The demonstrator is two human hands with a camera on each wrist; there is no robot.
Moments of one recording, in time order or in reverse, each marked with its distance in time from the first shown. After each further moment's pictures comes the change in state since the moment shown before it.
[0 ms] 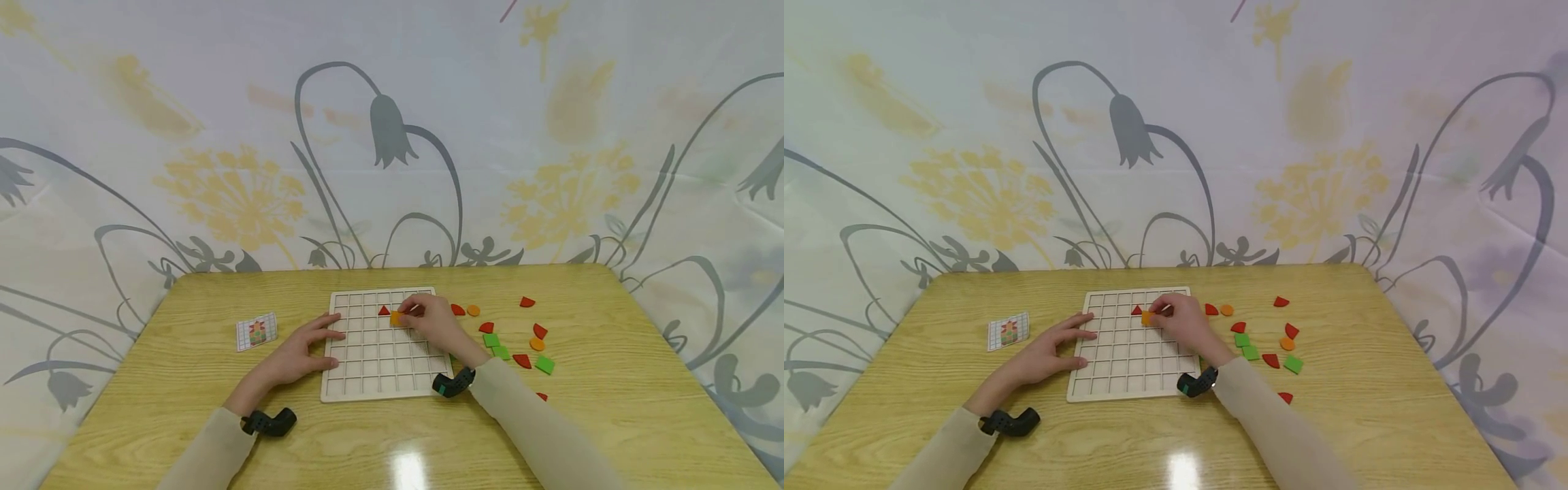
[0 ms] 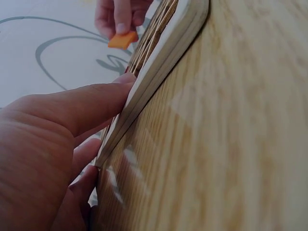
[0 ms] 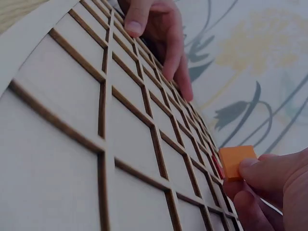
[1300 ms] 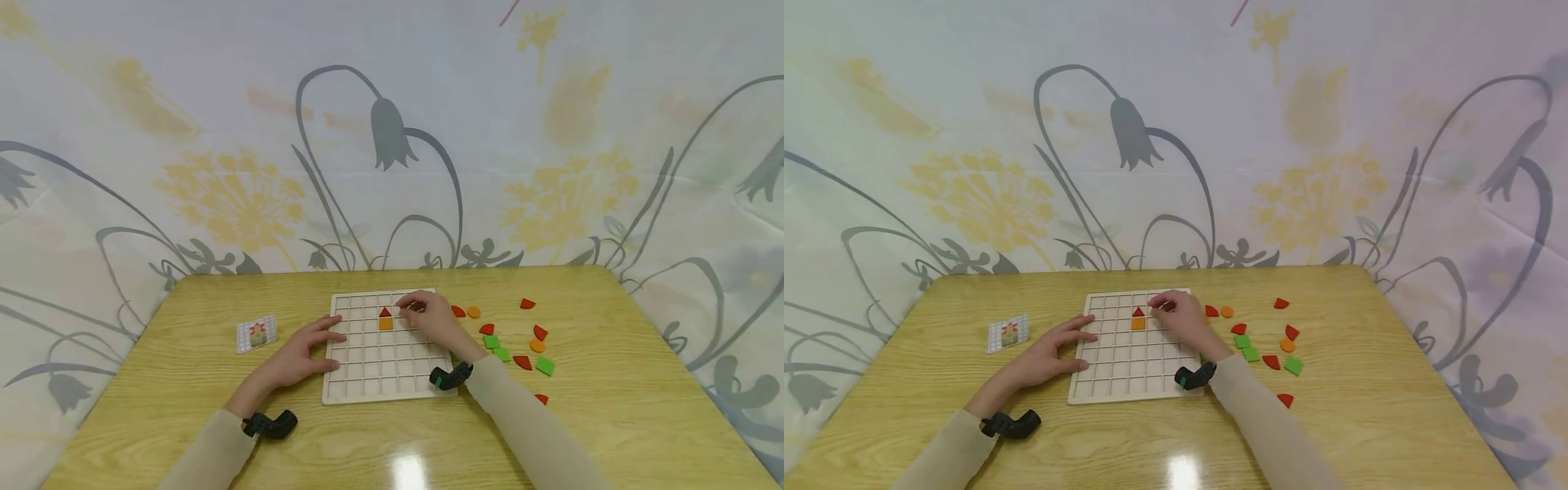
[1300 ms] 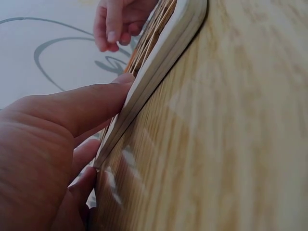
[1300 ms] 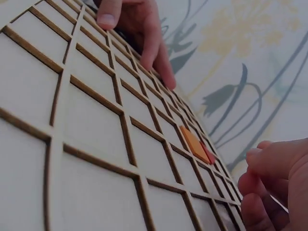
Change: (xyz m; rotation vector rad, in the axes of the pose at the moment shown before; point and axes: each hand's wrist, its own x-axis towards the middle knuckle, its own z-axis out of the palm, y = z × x) left_hand -0.001 -0.001 0.000 0.035 0.015 0.050; right_hand 0.008 0.009 0.002 0.111 0.020 0.059
